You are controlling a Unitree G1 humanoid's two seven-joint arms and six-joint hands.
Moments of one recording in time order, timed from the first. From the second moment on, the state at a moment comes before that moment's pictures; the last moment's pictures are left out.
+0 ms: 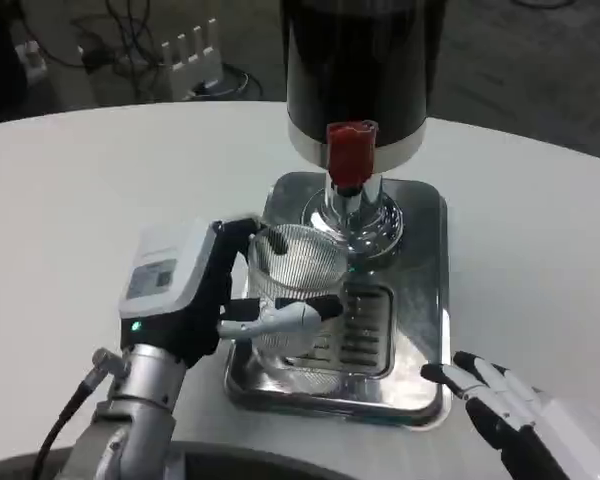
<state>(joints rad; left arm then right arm) -0.60 0.34 -0.21 0.61 0.72 -0.35 0.47 0.55 0.03 0.07 -1.03 -0.95 -0.01 0.58</state>
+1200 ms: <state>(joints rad) -0.74 0.30 -0.30 0.79 0.65 -0.33 0.43 0.54 0.02 0.02 -1.03 -0.91 0.00 0.58</state>
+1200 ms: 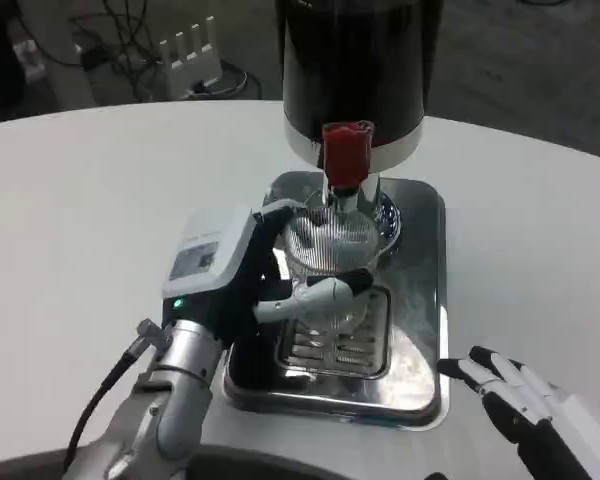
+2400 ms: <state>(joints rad) -0.32 0.43 -0.03 0.12 0.22 -0.25 -0.11 0.55 0.02 0.02 -1.03 -0.89 0.02 0.56</state>
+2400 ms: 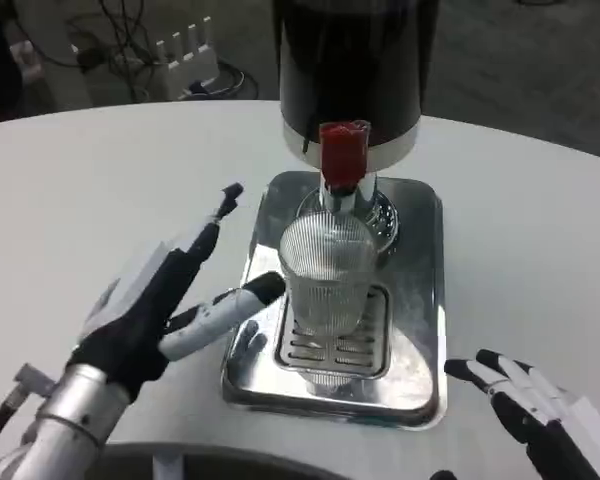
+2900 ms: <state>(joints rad) -0.44 0.42 0.00 -0.16 -0.27 -0.06 -0.52 0.54 0.01 0.04 -1.03 -0.90 0.04 0.56</state>
